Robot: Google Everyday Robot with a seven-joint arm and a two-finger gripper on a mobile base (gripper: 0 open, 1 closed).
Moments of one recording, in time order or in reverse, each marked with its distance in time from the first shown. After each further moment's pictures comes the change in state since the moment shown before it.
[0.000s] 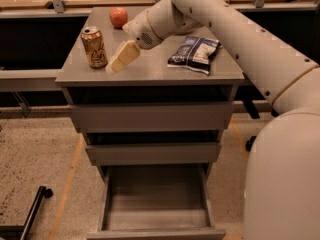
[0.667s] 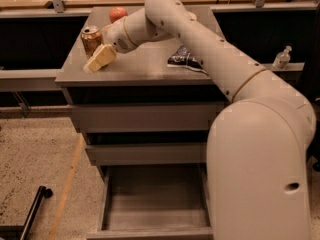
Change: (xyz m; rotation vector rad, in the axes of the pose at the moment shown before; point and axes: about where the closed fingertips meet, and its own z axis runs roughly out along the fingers) arm -0.021 -0.027 0.079 0.001 -0.105 -0.012
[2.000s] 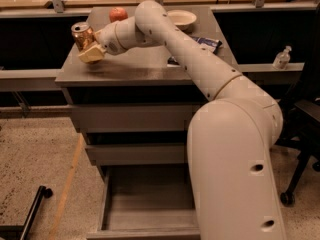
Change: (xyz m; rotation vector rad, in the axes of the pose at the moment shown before) arm -0.002 -0.032 0.047 0.049 -0.081 -0.007
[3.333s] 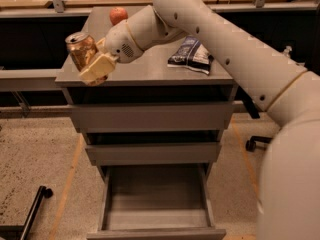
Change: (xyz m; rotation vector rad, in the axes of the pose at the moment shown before) arm -0.036 0.151 -0.105 -0.314 0.077 0.005
